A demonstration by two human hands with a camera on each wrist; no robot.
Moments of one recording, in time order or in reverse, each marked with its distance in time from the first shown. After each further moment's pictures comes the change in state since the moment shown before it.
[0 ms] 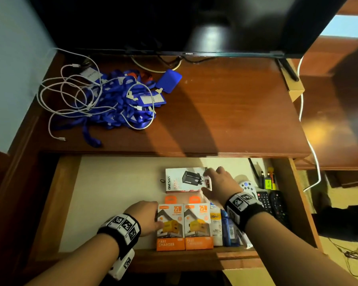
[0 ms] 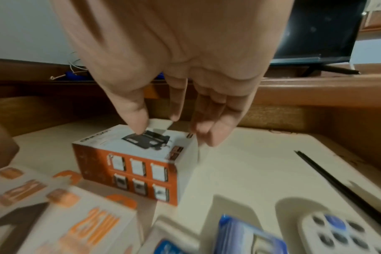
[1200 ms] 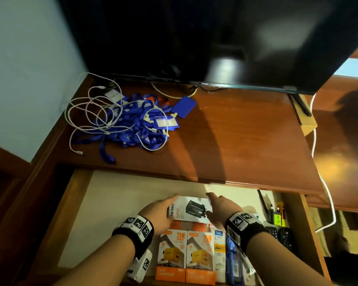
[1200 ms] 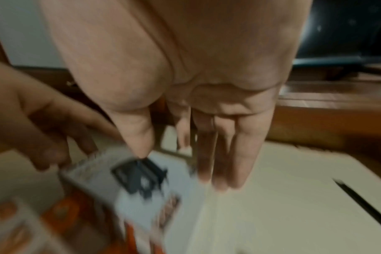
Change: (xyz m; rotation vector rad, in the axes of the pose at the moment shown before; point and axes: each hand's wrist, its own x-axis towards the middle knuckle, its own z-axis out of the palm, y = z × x) left_hand 0.023 0.019 -0.045 -0.385 0.191 0.015; right_hand 0.027 -0.014 -0.018 -0.122 -0.221 0.006
